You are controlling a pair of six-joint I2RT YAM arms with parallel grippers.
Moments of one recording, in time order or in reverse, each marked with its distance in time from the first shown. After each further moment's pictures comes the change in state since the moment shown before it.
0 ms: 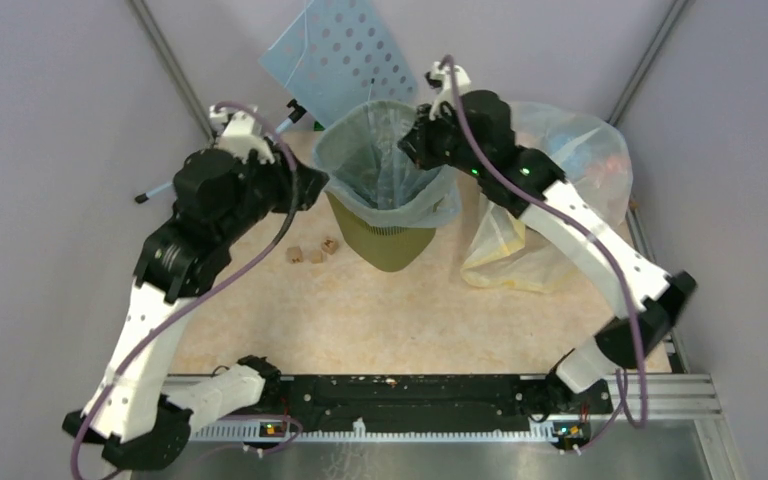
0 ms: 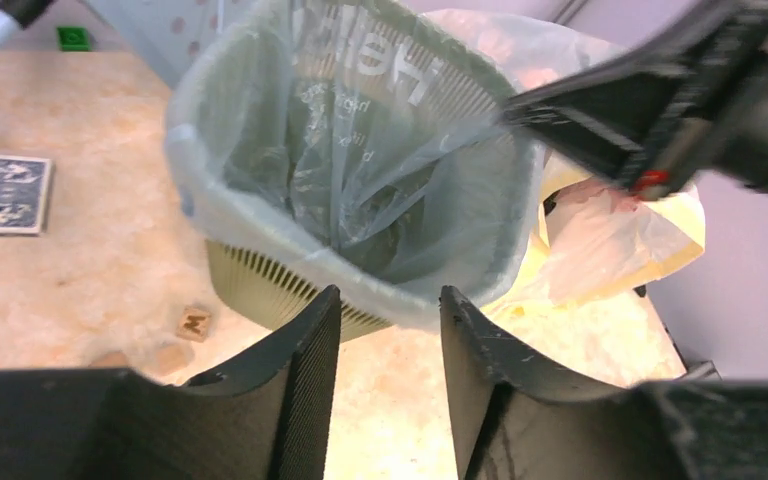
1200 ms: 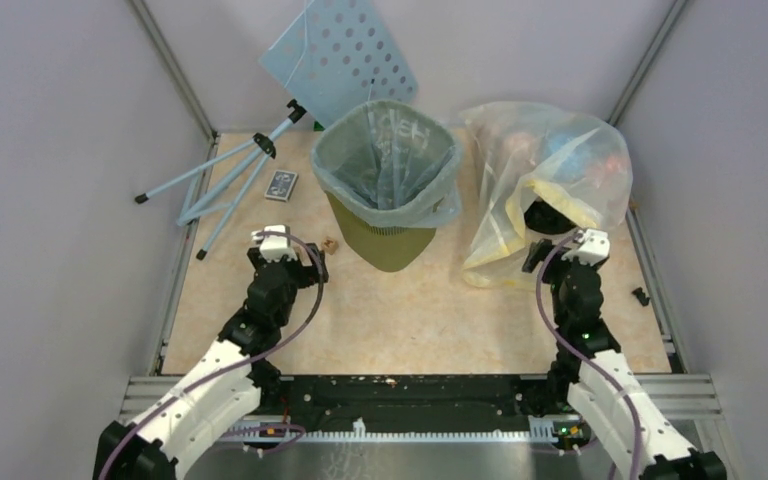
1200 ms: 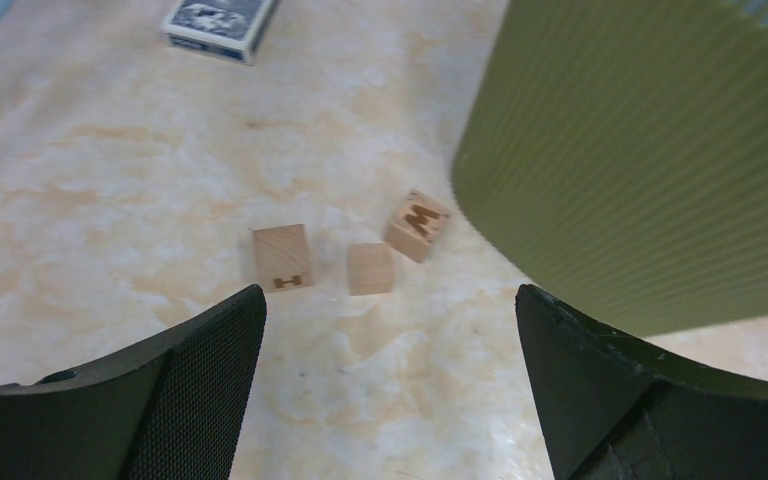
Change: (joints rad) left arm -0.001 -0.473 -1.289 0.822 -0.400 0.127; right arm -0.422 -1.106 -1.657 0.681 0.349 -0.073
